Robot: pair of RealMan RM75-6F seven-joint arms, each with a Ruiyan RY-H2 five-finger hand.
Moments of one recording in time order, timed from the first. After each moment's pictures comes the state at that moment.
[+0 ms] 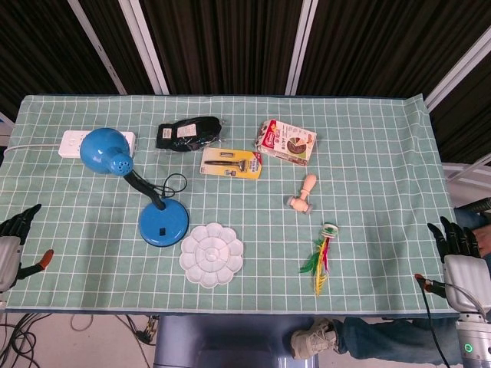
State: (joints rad) left arm -0.14 -1.14 -0.02 -1.53 1.47 1.43 -0.14; right arm 0.05 -1.14 0.09 -1.65 -1.43 1.50 -0.14
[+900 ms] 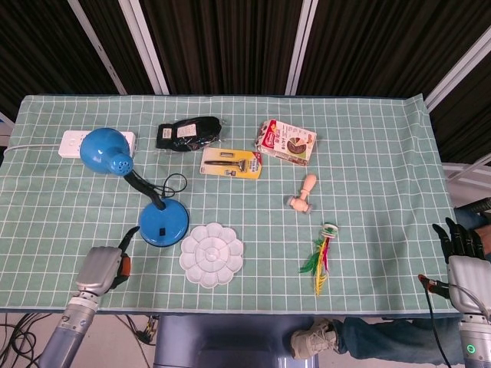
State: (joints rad) left arm -0.26 -1.40 -0.03 -1.86 1.23 1.23 0.48; right arm 0.04 -1.14 0.09 -1.66 -1.41 1.50 -0.15
